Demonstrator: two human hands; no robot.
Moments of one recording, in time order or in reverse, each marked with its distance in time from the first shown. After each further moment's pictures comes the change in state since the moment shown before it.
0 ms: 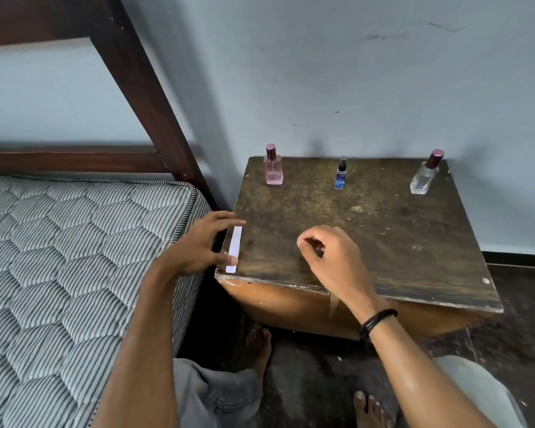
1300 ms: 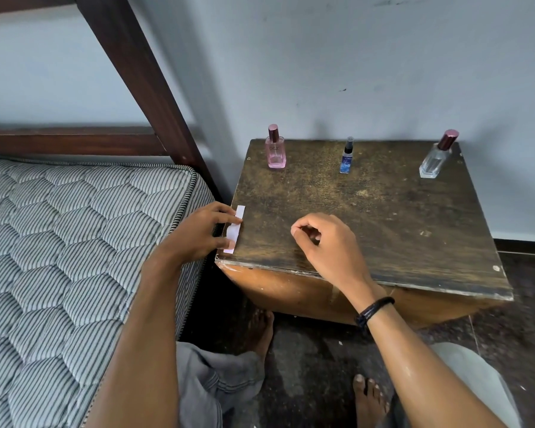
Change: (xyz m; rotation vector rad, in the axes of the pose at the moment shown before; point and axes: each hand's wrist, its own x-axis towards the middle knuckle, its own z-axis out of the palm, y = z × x) left_hand 0.007 -0.014 0.009 0.208 0.043 -0.025; right_hand 0.001 -0.003 0.009 0.056 -0.039 0.009
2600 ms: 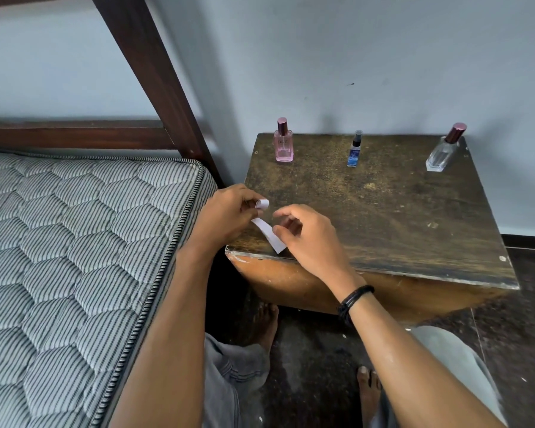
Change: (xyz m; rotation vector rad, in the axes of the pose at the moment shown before) left_hand 0.007 0.046 0.004 -0.050 0.283 0.074; right_hand 0.007 -0.031 0.030 0.087 -0.062 0.066
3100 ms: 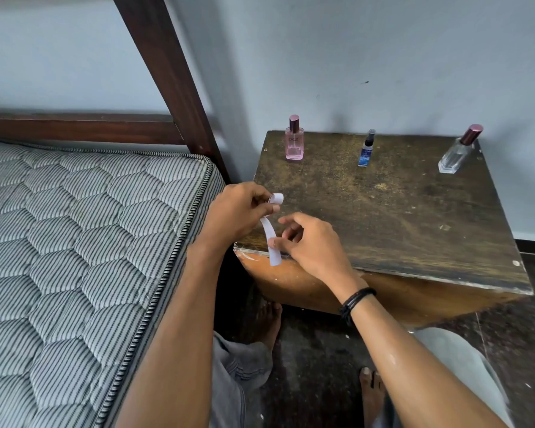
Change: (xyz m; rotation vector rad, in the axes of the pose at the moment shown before) left_hand -0.001 0.002 0.000 -0.022 0.047 -0.090; right_hand -0.001 -0.004 0.013 -0.028 -0.114 0.154
